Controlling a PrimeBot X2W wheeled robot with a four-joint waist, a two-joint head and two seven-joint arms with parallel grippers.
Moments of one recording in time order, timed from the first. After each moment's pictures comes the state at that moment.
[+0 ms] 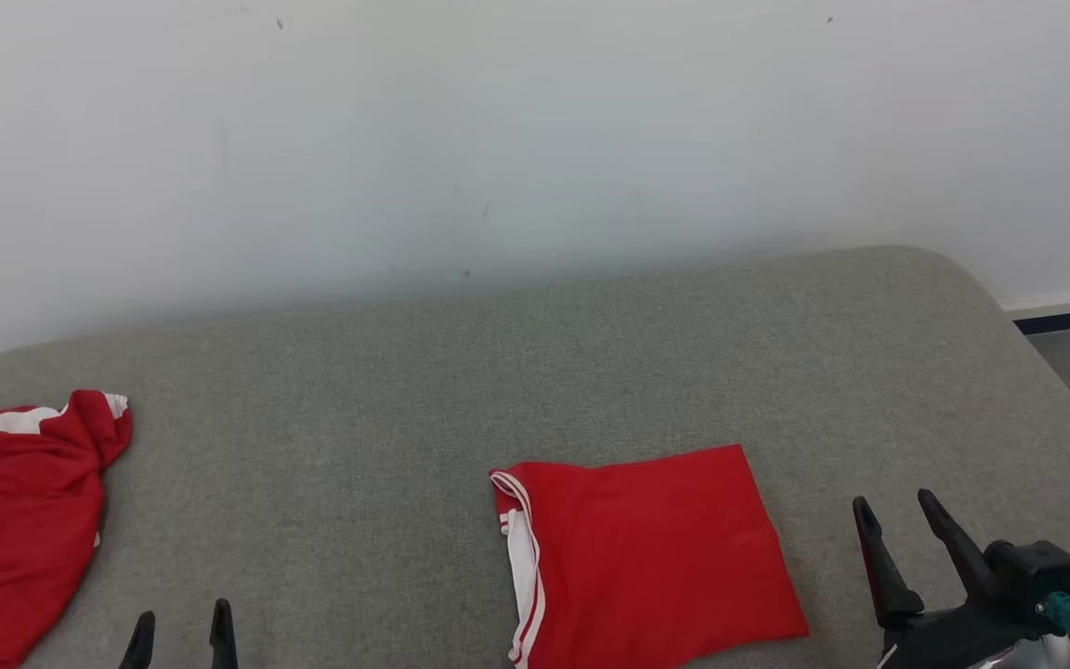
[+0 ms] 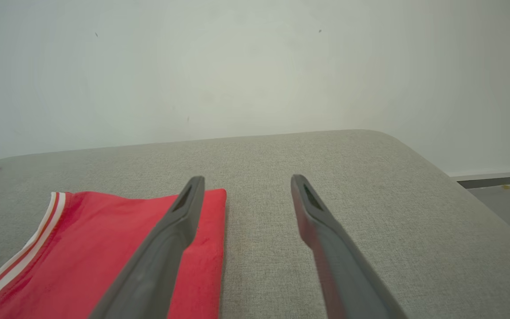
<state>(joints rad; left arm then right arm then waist) 0.13 0.05 0.12 0.15 -0.18 -0.10 -0.26 -0.14 -0.30 0.19 0.44 0.39 0.13 -0.25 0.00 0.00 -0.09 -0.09</state>
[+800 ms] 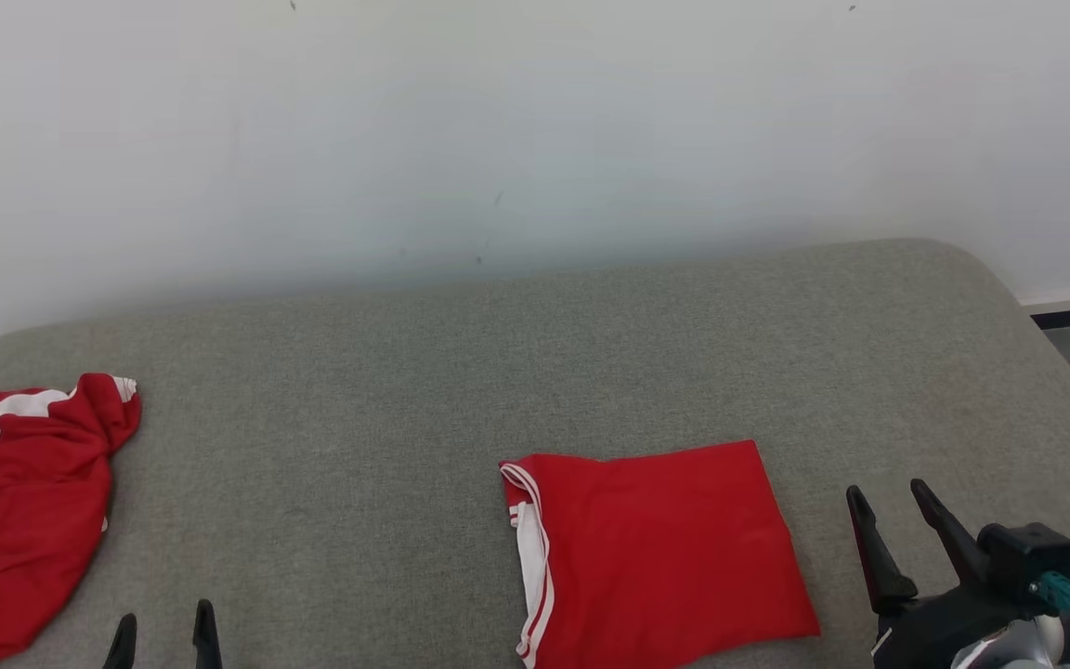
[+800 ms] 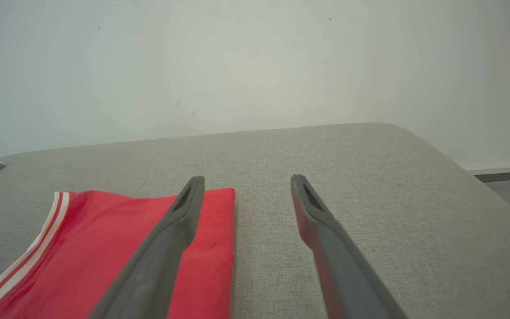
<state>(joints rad) 0.13 0.05 0.15 0.15 -0.18 -0.10 -0.26 -0.16 -0.29 0.20 0.47 0.41 0.13 -0.24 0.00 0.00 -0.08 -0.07</state>
